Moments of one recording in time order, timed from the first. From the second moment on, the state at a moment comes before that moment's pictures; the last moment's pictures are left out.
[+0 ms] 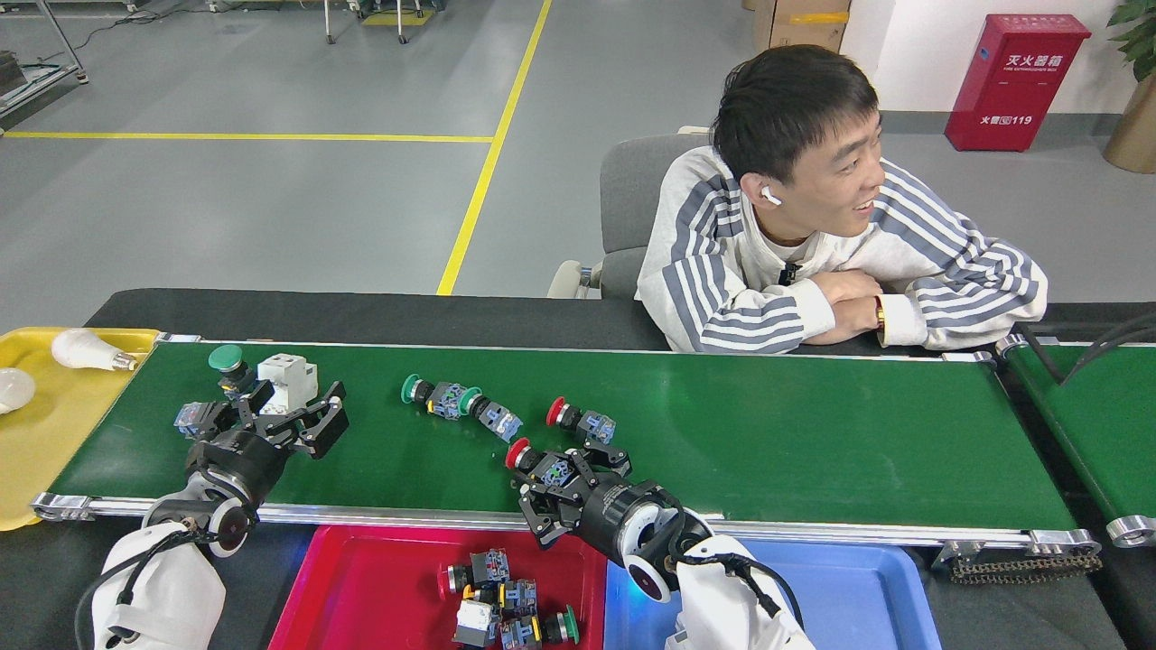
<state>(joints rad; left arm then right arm) -0.48 0.24 0.11 -0.90 -1.40 -0.27 -0.12 -0.50 0.16 0.57 -1.04 1.32 -0.29 0.22</state>
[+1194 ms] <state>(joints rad) -0.40 0.38 0.19 -0.71 -1.34 -0.02 0.09 -0.13 0.06 -0.22 -1.48 1.18 -0.51 0.23</state>
